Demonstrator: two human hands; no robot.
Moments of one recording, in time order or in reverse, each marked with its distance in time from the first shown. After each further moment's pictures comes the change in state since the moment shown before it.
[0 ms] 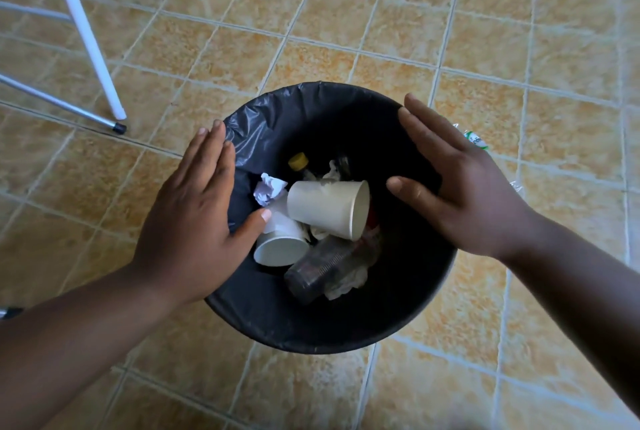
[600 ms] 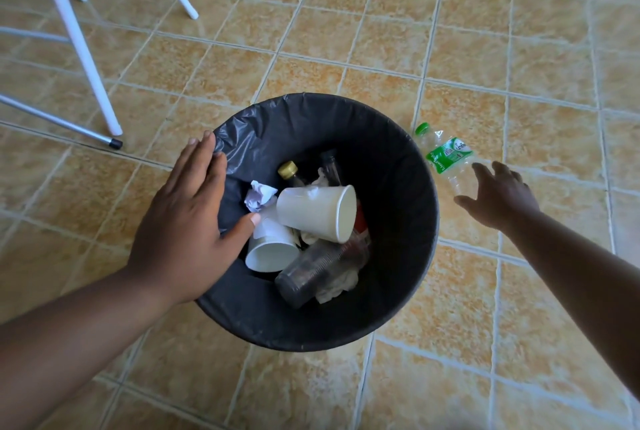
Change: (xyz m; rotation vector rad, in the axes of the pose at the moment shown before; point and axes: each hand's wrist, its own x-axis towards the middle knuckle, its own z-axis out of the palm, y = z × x) left_hand 0.000 0.002 0.000 -0.017 0.012 -0.015; right_hand -0.032 0.195 0.040 -0.515 -0.208 0.729
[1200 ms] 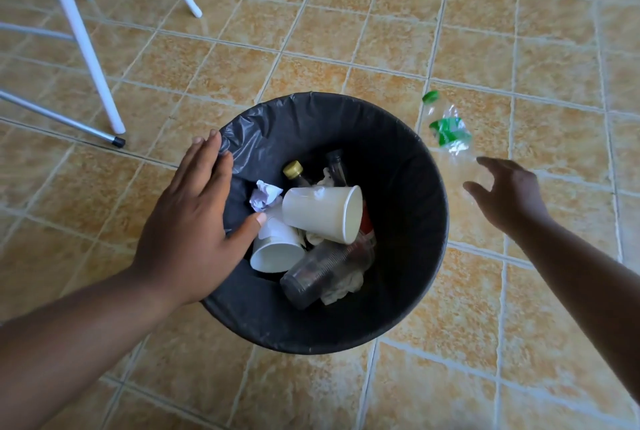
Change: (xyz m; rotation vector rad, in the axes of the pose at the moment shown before) left_hand 0.000 0.000 -0.001 -0.036 -0.003 -0.007; right_hand -0.021 -0.014 -0.021 0.339 0.306 -0.146
